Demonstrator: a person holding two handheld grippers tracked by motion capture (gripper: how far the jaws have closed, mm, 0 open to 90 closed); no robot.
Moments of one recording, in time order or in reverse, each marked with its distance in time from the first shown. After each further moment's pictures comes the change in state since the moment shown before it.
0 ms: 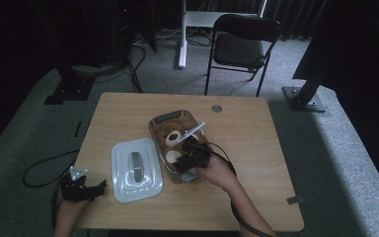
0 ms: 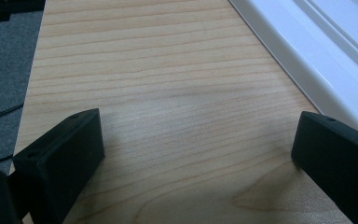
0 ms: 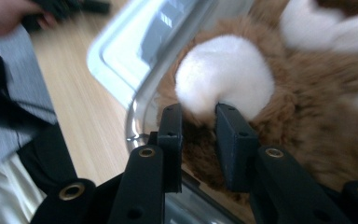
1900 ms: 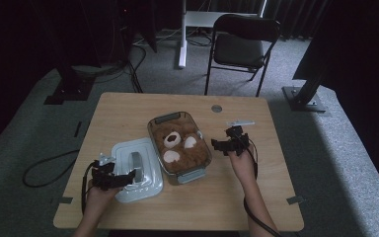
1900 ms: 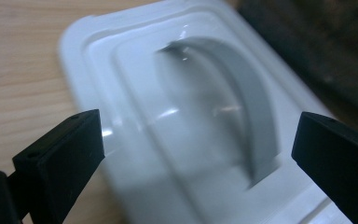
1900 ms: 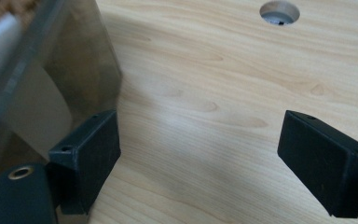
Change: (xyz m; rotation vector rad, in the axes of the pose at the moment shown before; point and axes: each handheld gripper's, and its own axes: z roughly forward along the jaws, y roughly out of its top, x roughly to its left) left arm -0.087 0.062 -0.004 -0.011 -0.191 -0.013; right arm -0.121 -0.075 -0.021 -0.292 -0.472 0.355
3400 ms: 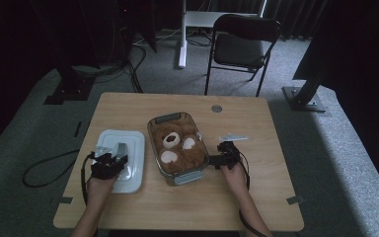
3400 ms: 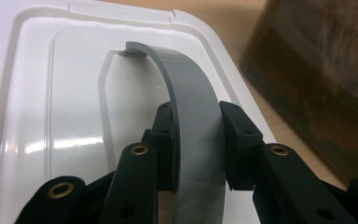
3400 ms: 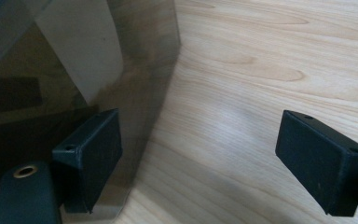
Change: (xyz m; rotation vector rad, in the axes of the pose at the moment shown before) left arm 0.022 0.020 -0.005 -0.136 0.000 -0.071; right arm 0.020 -0.045 0.026 -0.032 0.202 -0.003
